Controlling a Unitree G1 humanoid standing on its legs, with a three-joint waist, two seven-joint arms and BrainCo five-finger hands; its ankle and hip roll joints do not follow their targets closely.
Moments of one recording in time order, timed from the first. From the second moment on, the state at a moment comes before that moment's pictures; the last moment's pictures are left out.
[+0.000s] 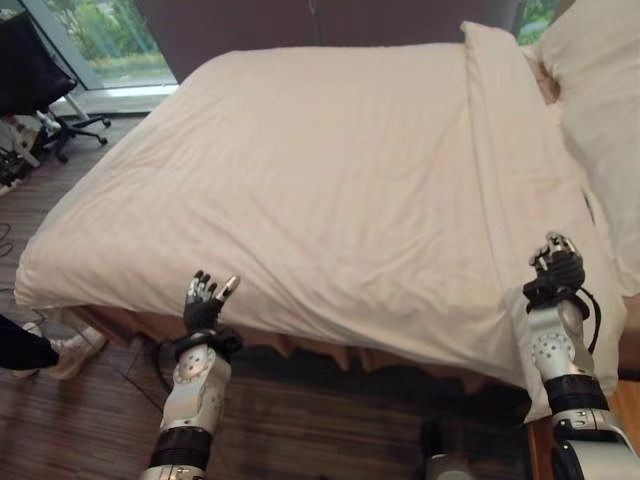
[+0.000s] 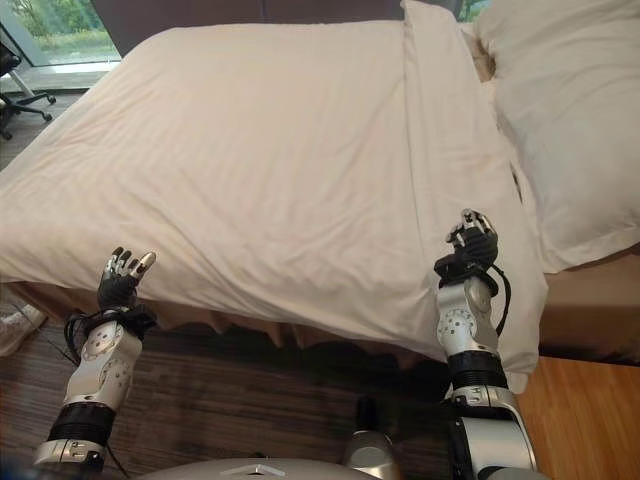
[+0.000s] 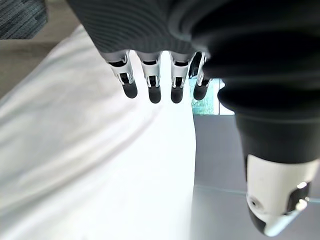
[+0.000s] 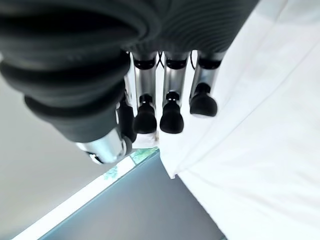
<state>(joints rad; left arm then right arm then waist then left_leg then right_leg) -0.19 0.36 0.05 0.36 -0.55 -0.09 0.25 -0.46 -0.35 -0.13 0.48 0.91 -0.25 -0.26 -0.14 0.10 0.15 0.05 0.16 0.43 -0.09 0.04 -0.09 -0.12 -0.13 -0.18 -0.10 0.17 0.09</state>
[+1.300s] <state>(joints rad) 0.00 0.31 -0.01 0.30 -0.44 -0.09 0.24 0.01 -0.41 0.08 0.40 0.34 -0.06 -0.22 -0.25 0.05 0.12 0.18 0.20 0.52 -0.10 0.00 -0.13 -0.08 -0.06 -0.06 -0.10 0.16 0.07</state>
